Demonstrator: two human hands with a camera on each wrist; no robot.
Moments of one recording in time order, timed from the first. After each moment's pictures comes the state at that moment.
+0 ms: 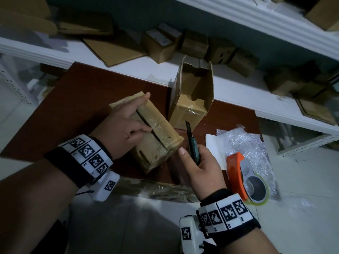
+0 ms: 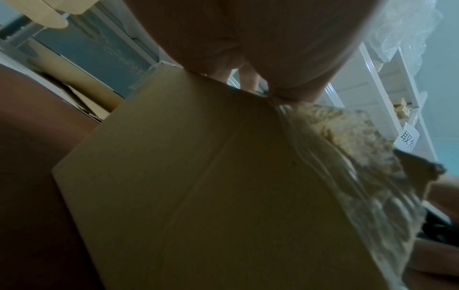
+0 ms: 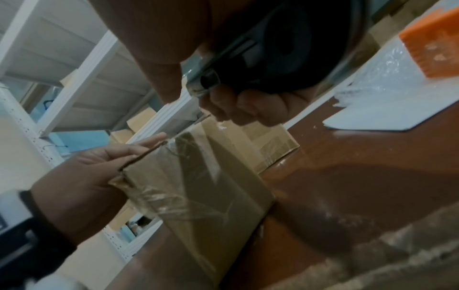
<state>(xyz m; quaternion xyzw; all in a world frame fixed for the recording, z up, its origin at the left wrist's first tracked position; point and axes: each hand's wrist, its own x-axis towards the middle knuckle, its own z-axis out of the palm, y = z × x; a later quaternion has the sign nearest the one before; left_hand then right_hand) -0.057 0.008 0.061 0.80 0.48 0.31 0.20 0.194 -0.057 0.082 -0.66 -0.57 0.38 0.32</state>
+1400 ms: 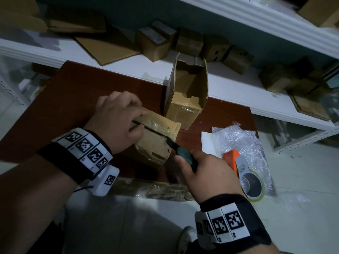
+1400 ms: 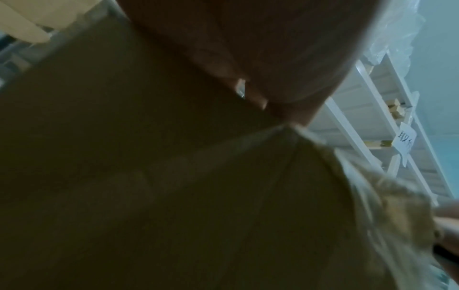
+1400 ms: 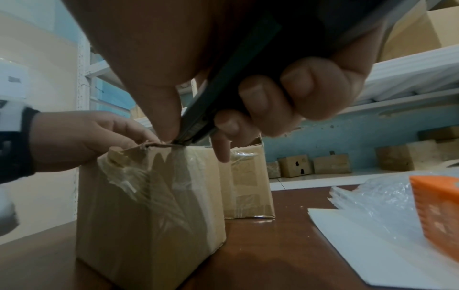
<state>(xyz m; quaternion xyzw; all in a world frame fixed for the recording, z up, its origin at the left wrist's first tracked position) -0.042 0.015 0.088 0.80 0.57 0.19 0.04 0.199 -0.067 0.123 -0.71 -0.69 0.13 -0.01</state>
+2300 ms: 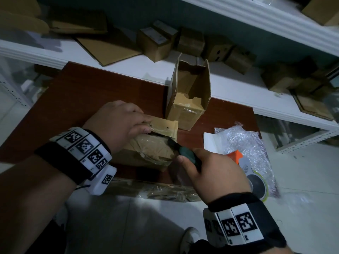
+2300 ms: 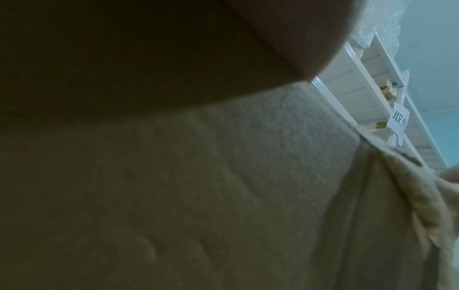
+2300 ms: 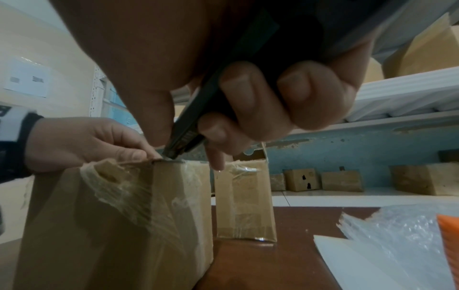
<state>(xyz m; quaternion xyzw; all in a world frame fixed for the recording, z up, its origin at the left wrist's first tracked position) -0.050 0.019 0.094 0.82 0.56 0.10 0.11 0.199 -0.063 0.140 -0.69 -0.71 0.12 -0.06</state>
